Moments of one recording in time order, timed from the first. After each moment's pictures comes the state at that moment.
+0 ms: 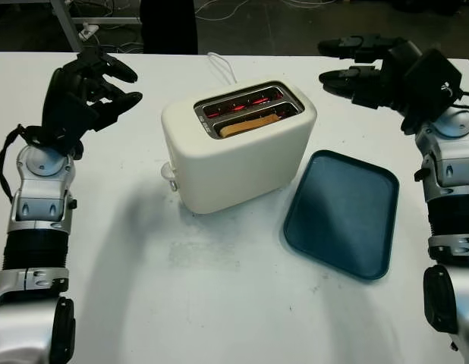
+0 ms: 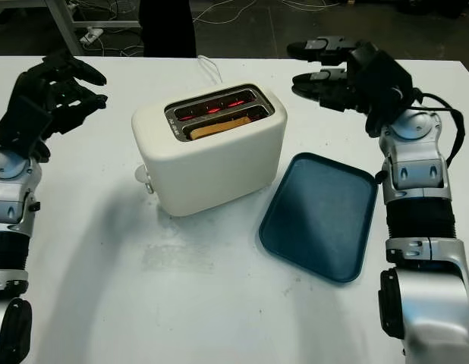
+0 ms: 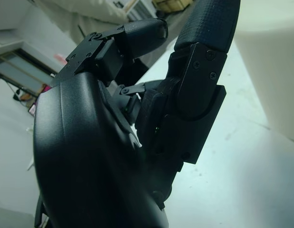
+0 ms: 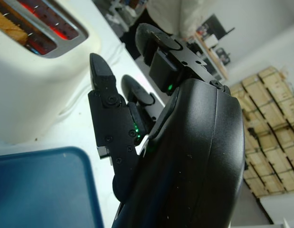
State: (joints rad) left arm -0.59 0.43 0.15 0.32 0.01 -0.11 -0.18; right arm -0.77 -0.50 -0.08 0.41 0.03 0.09 0.45
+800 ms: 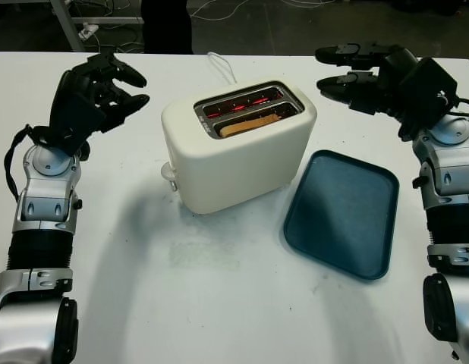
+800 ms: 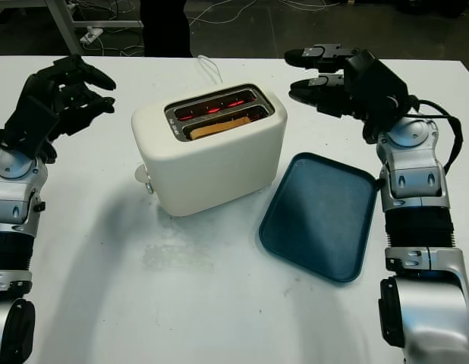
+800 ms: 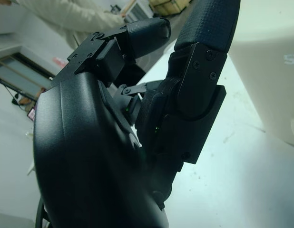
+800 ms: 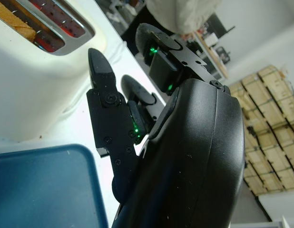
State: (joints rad) left arm -0.59 0.43 0.14 0.29 0.01 -0.10 -0.19; right arm -0.73 -0.50 -0.08 0.33 0.03 0.12 0.44
